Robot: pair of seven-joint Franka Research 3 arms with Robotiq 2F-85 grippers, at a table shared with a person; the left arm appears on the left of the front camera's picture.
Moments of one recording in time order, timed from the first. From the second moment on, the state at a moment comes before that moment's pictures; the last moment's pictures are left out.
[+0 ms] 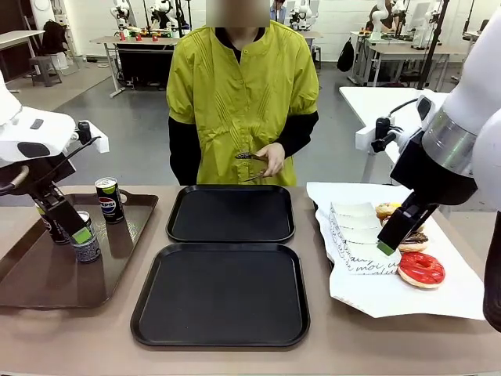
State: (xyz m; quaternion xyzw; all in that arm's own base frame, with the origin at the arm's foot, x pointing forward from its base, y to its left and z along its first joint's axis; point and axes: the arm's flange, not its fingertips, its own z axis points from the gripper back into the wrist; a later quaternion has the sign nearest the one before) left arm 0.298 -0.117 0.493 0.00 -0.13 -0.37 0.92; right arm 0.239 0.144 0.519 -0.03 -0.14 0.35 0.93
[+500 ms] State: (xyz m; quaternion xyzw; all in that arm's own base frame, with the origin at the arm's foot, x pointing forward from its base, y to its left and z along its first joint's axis) left arm 0.299 -0.012 0.509 -0.37 -0.16 -0.24 0.88; right arm 0.240 0.009 0.551 0.32 -0.16 0.18 0.92
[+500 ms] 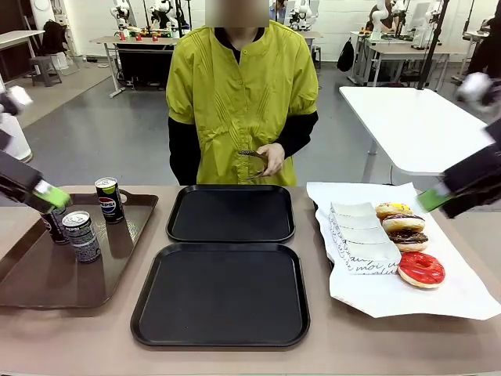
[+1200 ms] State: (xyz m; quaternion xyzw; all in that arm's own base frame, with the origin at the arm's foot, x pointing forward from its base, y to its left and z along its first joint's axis) left arm 0.277 0.119 0.475 -0.59 -0.17 0.01 0.79; right arm 0.195 -0.189 0.465 0.52 -0.19 -0.06 0.83
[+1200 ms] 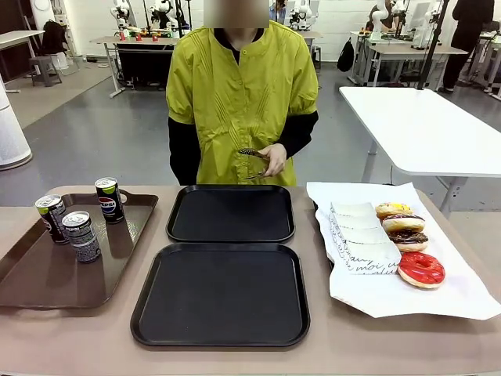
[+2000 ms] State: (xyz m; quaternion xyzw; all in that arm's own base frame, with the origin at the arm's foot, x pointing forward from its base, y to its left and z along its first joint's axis) left arm 0.270 0.169 0.409 -0.59 -0.14 0.10 0.79; right arm 0.184 -0.220 0.409 0.52 -0.18 -0.07 0.83
